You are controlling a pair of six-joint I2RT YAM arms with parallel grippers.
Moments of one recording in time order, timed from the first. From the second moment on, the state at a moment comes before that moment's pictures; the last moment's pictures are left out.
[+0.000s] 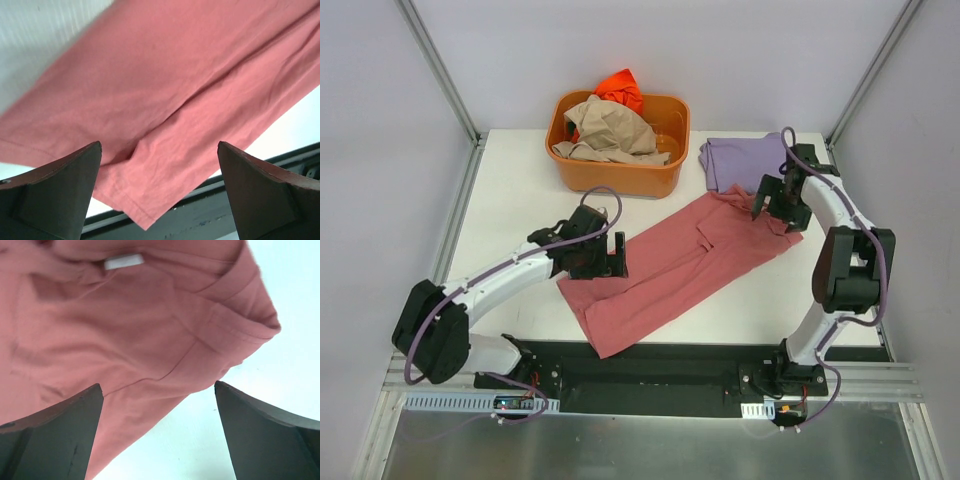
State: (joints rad) left arm -0.64 1.30 0.85 -0.58 0.08 -0.66; right arm 0.01 1.77 1.41 -0.84 0.02 0.30
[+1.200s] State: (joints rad) left arm -0.58 1.50 0.79 -0.44 0.31 -0.65; right arm 0.25 2.41 2.12 -0.93 -0.17 0.37
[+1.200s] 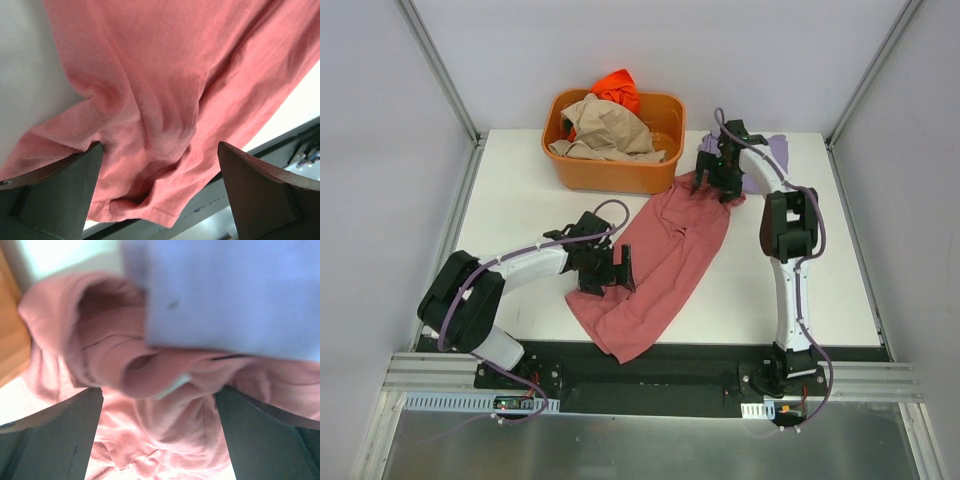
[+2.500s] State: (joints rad) left arm -0.48 1.12 0.53 -0.61 0.12 -0.80; right arm 0.96 1.57 1.17 -0.69 -0.01 0.20
